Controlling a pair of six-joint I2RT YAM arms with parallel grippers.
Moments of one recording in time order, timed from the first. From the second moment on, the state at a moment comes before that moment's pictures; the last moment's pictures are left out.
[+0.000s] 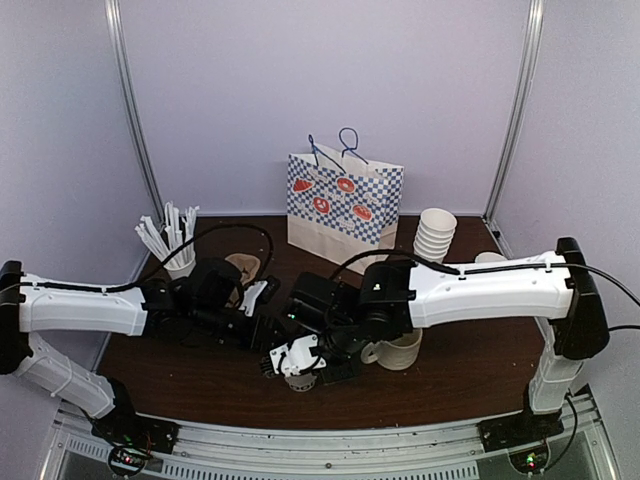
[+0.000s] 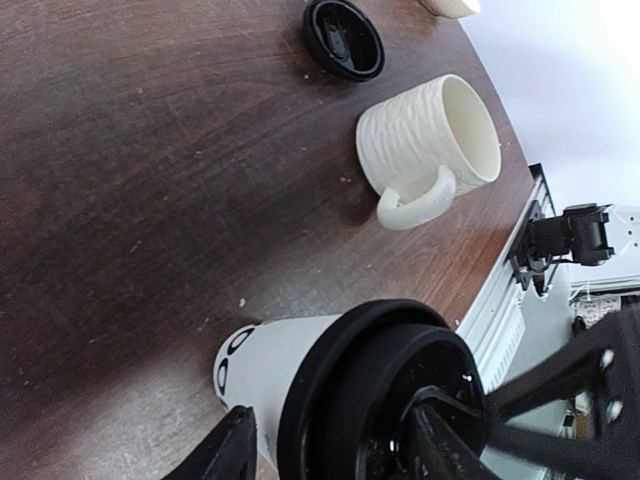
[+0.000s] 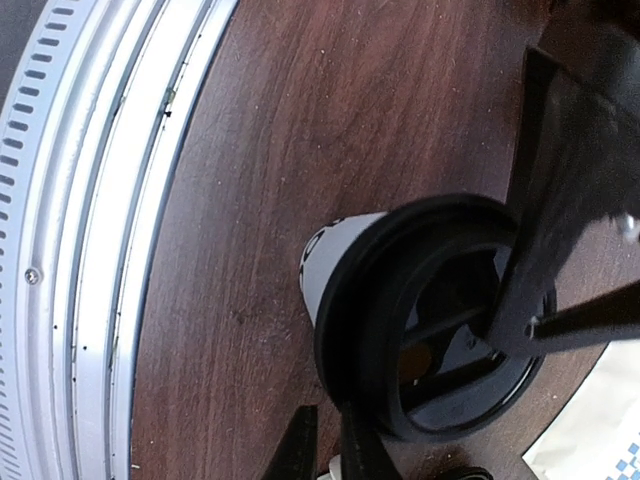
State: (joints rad) left arm -0.91 1.33 0.71 -0.11 0.34 -0.63; right arm 1.30 1.85 1.57 -0.87 0.06 -0.61
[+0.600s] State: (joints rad) left arm -0.91 1.27 0.90 -0.40 0.22 -0.54; right arm 1.21 1.74 1.54 -0.92 -0.08 -0.53
